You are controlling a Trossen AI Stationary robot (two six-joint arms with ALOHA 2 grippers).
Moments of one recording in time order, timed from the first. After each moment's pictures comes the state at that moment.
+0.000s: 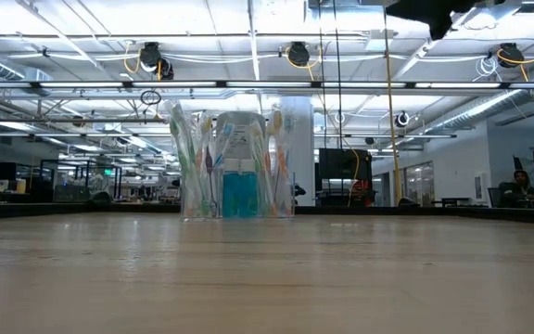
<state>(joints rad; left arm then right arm) -0.16 0.60 1.09 -0.75 -0.52 -0.11 0.10 0.66 0.66 -0.11 0.31 0.09</state>
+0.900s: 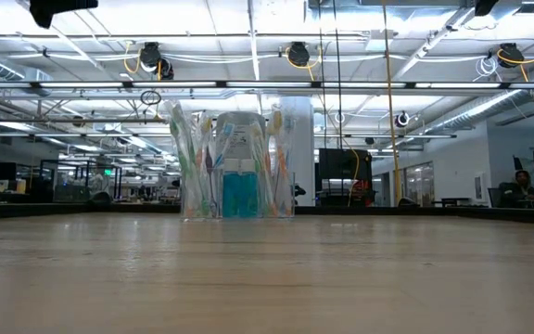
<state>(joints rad) -0.16 0.30 0.79 -0.57 -0.52 -0.09 0.10 0.28 0.66 -0.16 0.31 0.04</state>
